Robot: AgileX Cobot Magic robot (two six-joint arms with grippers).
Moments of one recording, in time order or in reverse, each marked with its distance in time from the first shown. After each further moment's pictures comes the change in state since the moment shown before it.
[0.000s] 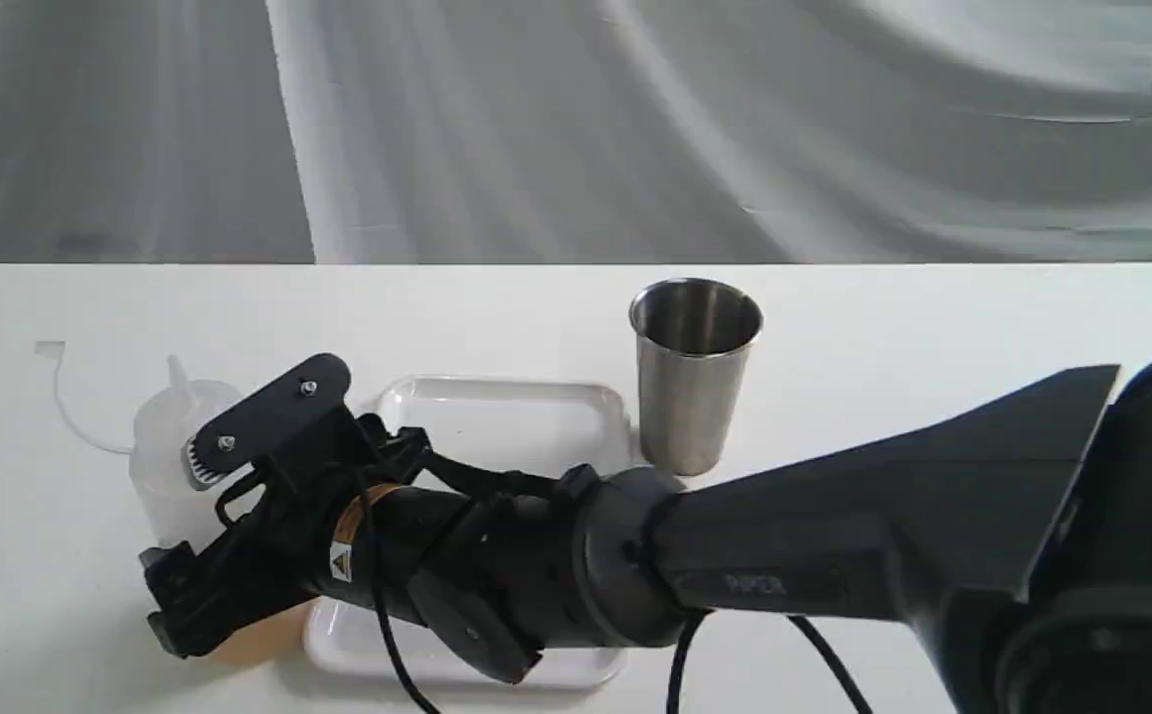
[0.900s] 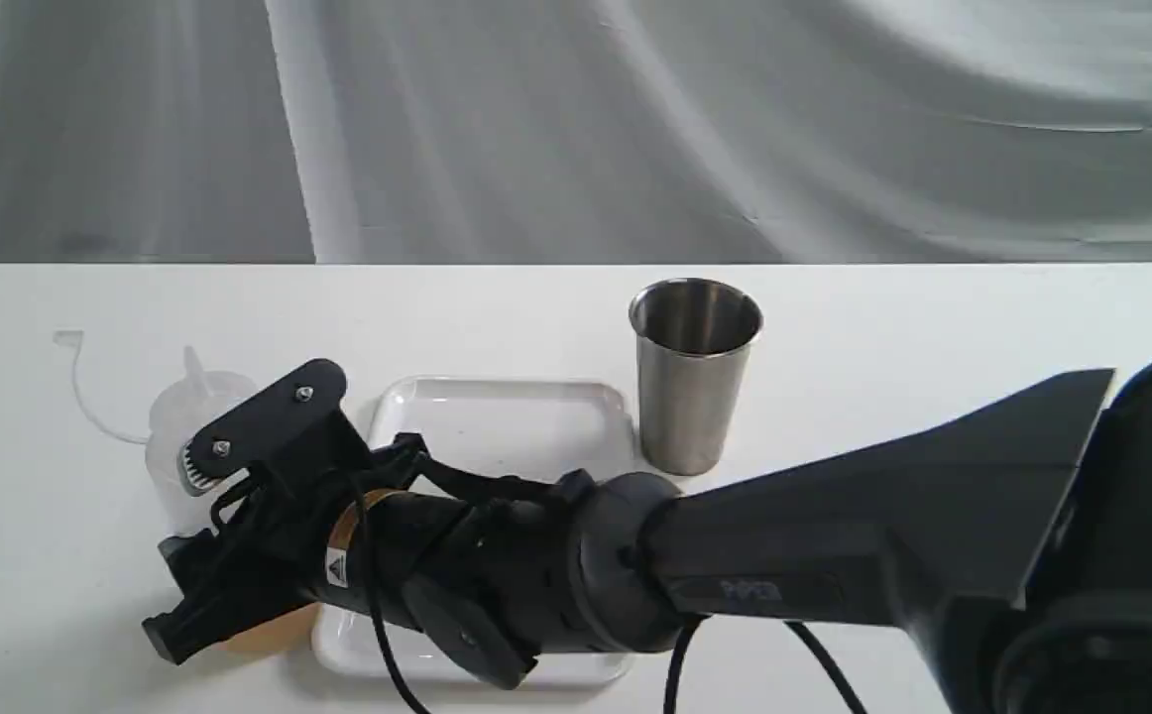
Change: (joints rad) left arm 0.000 0.000 0.000 0.000 0.000 0.000; right arm 0.006 0.004 0.000 0.005 0.004 0.000
